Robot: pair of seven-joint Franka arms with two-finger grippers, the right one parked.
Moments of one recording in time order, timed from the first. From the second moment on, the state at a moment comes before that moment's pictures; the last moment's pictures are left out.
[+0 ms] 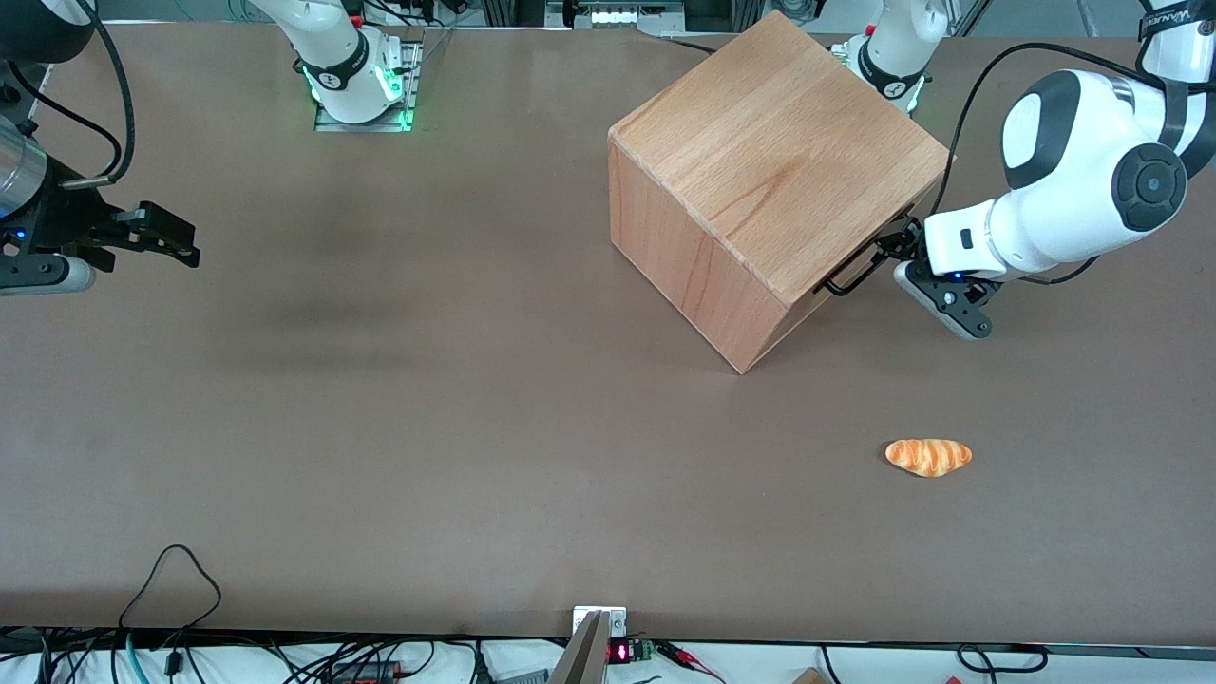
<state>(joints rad) -0.08 0.07 -0.06 -1.97 -0.19 1.86 0.58</state>
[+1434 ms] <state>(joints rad) -0.08 0.11 -0.07 -2.01 -0.20 1.90 0.70</state>
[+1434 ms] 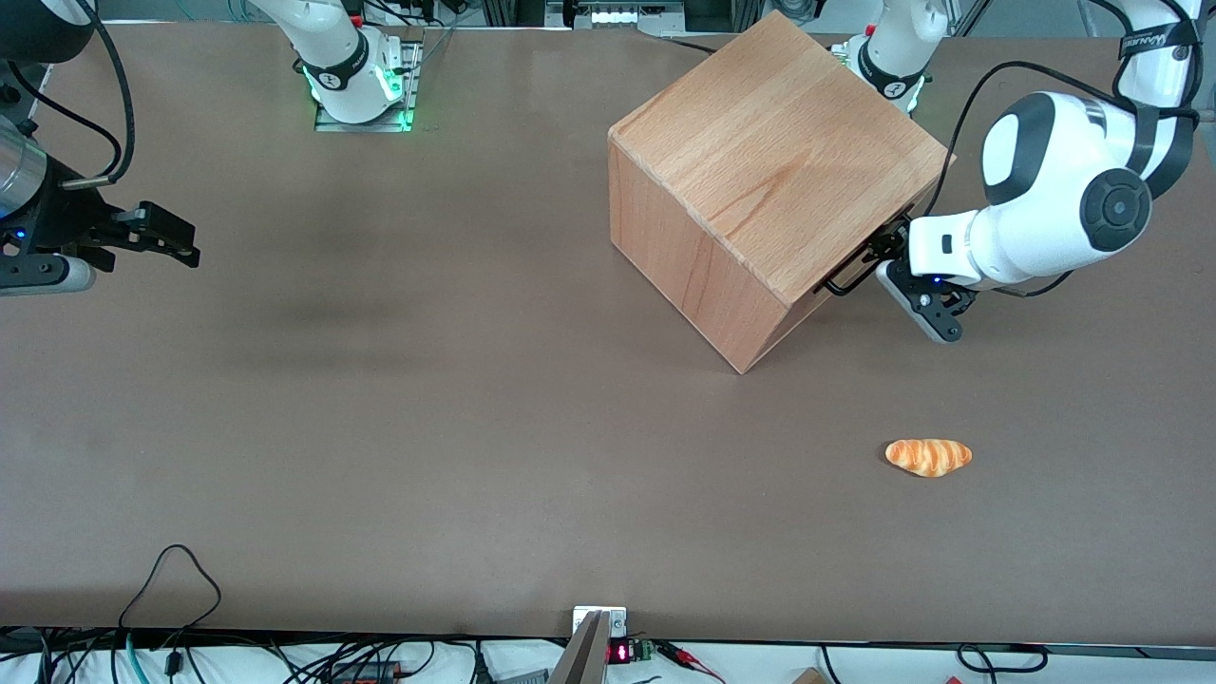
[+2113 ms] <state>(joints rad) -0.07 0.12 -0.07 -2.02 -0.21 1.97 0.71</state>
